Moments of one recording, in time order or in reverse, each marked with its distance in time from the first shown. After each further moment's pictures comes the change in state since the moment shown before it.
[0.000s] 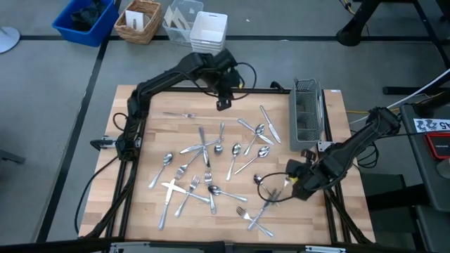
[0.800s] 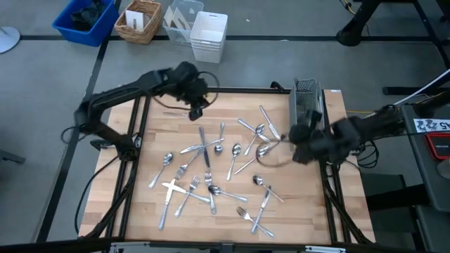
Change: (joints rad) left arm 0.054 -0.644 -0.976 0.535 0.006 -0.101; right arm -0.322 -0.031 0.411 -0.311 0.347 -0.489
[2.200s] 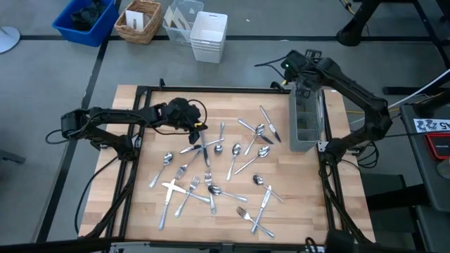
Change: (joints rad) left arm -0.130 -0.140 -0.685 0.710 -0.004 -0.333; right arm -1.040 0.208 0.041 0.276 0.133 -1.064
